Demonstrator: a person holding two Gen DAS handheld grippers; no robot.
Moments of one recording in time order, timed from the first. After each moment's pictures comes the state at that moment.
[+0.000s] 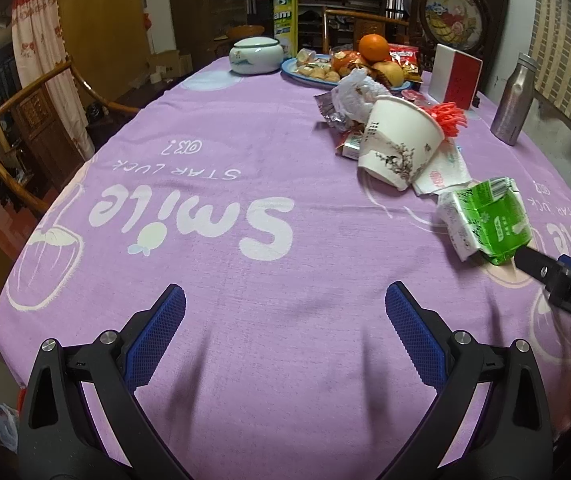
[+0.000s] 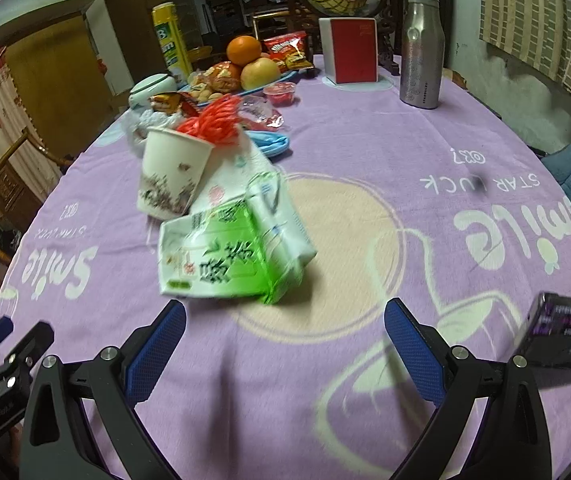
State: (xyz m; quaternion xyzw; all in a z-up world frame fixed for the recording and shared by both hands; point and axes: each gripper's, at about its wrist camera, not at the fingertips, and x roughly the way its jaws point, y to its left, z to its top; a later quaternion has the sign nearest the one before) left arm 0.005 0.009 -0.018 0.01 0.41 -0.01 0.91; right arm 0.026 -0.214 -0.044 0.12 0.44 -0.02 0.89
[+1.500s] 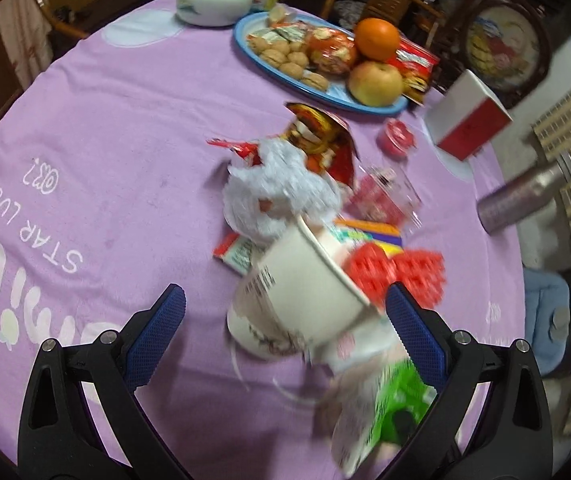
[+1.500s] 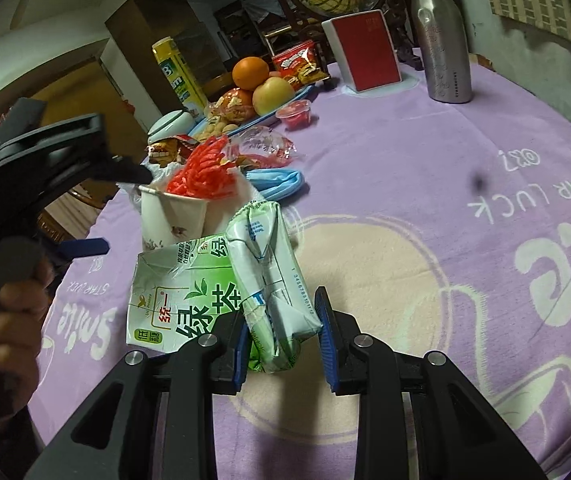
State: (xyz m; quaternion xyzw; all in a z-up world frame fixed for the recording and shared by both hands) left arm 0.206 -0.055 0.005 -0.15 0.53 -0.04 0.83; right arm 0.078 -0.250 -0.063 0.21 0.39 0.06 0.89
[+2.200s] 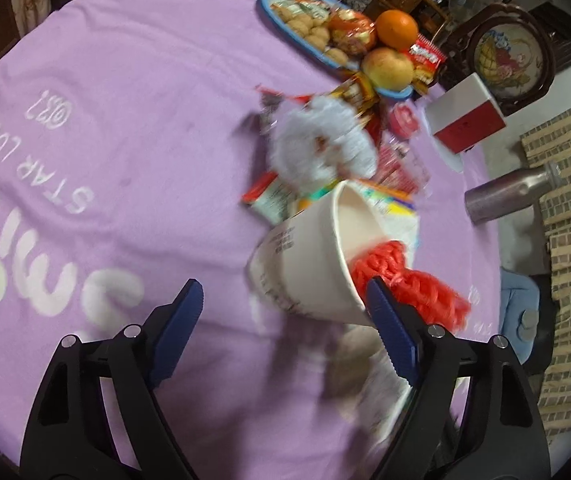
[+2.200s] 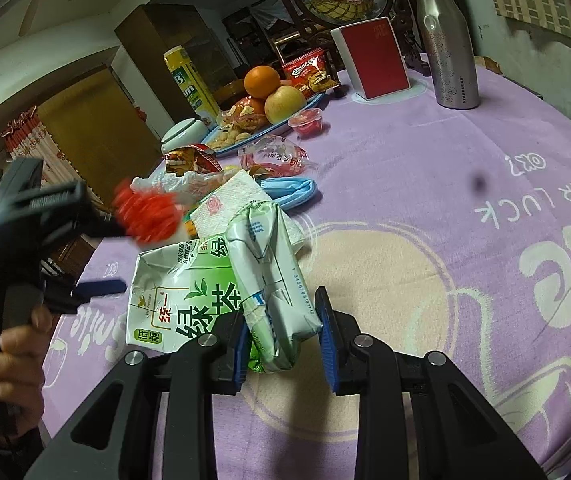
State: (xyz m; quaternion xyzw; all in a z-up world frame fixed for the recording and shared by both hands) left arm 0.172 -0.014 -0.011 -0.21 0.56 -0.07 0.80; right arm 0.072 -0.253 -0.060 0.22 0.38 0.07 0.90
